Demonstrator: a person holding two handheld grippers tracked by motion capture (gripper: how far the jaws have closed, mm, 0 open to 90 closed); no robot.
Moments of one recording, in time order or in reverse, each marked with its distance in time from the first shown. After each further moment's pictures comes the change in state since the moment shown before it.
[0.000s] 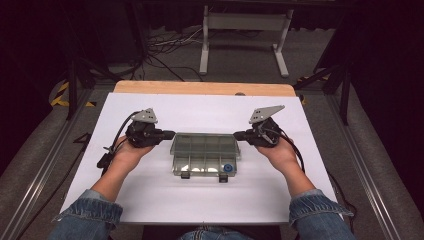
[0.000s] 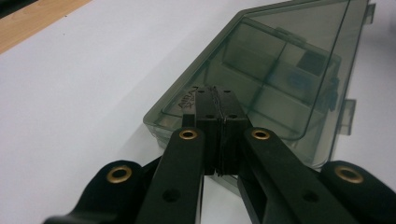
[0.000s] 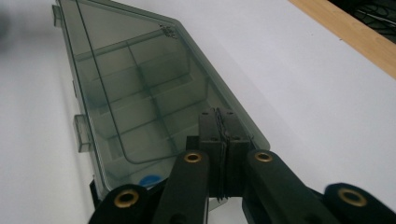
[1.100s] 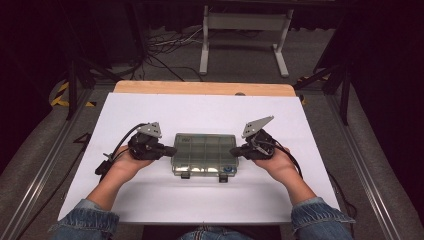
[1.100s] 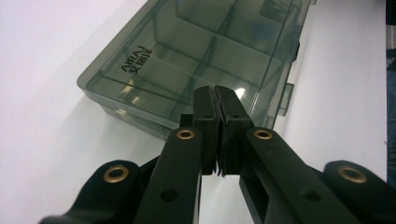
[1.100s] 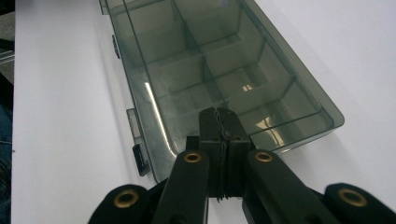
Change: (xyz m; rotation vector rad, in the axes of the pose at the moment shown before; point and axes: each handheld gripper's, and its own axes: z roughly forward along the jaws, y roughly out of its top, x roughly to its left) left arm -0.022 -0.014 0.009 0.143 -0.109 0.049; right arm 0.024 -0.013 0.015 0.124 0.108 -0.024
